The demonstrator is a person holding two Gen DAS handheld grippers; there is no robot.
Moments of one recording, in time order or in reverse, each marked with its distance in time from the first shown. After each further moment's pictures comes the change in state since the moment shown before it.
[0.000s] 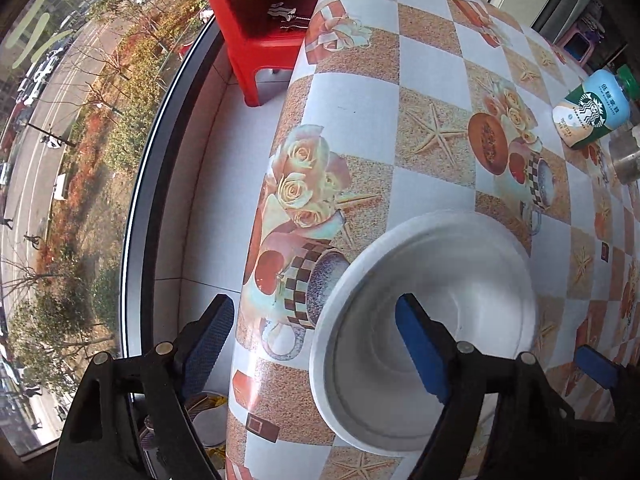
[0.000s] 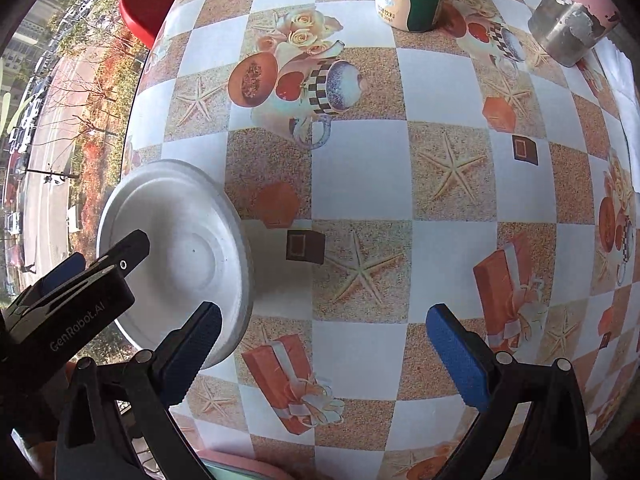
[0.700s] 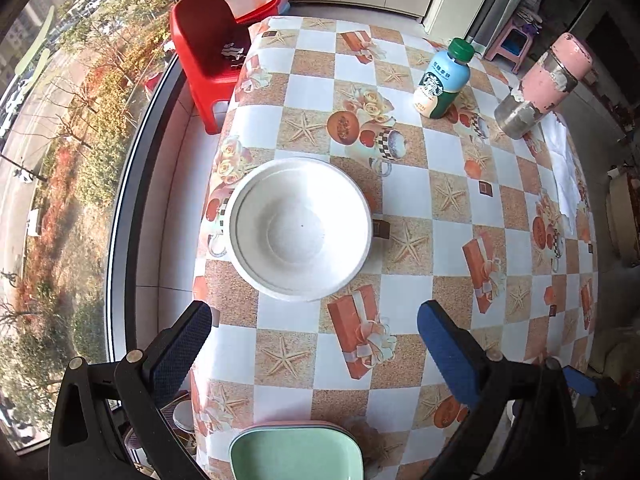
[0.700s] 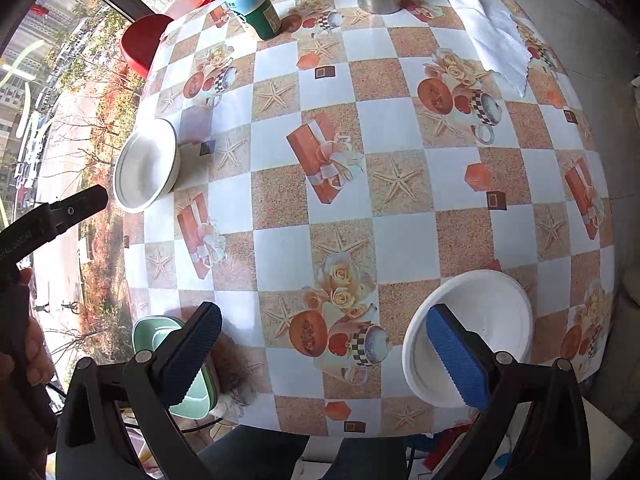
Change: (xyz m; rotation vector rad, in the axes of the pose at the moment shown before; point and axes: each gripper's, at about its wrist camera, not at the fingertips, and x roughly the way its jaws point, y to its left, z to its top) left arm -0.119 -0.040 -0.084 0.064 -0.125 -0.107; right arm -0.107 -0.128 -0.149 0.071 -0.074 0.046
